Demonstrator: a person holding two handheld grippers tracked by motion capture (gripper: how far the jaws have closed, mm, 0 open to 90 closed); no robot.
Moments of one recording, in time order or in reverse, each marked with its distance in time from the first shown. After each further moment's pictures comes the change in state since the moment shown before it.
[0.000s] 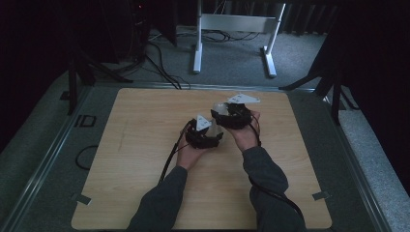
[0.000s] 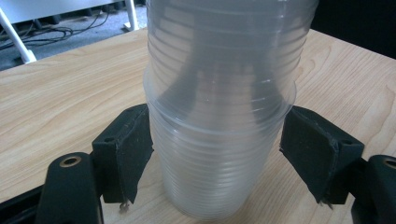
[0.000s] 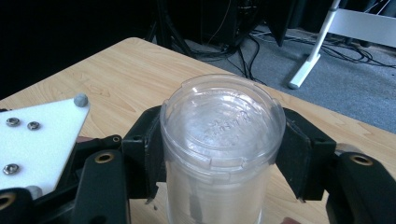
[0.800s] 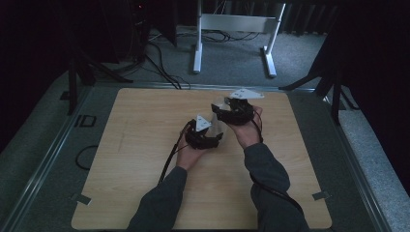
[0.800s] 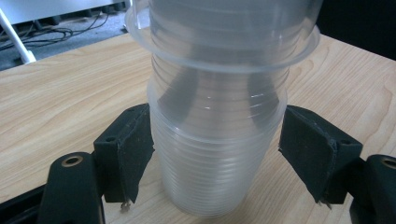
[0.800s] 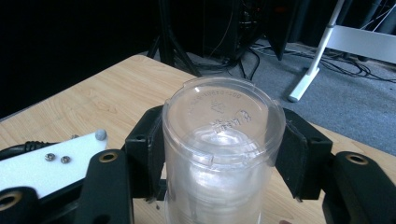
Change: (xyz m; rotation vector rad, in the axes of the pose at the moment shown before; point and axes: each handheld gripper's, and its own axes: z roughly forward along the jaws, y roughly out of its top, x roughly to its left) left arm 0.000 -0.001 -0.002 -0.006 -0.004 -0.004; right arm 0.002 0.019 -0.015 -0.048 0.008 -0.006
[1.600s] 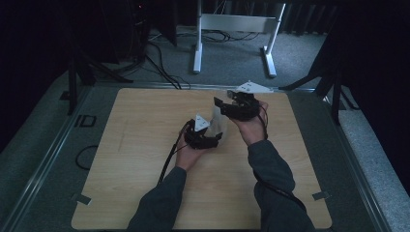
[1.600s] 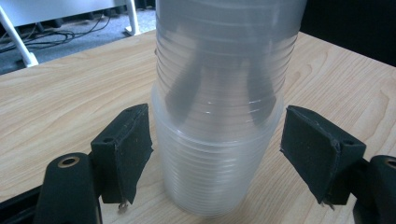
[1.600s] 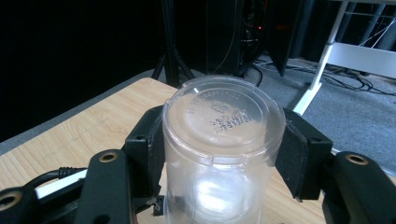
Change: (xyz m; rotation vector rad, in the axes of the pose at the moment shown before) left arm 0.001 0.001 -0.005 -0.010 0.005 -0.003; right arm -0.001 0.023 -0.024 -0.065 0.018 0.017
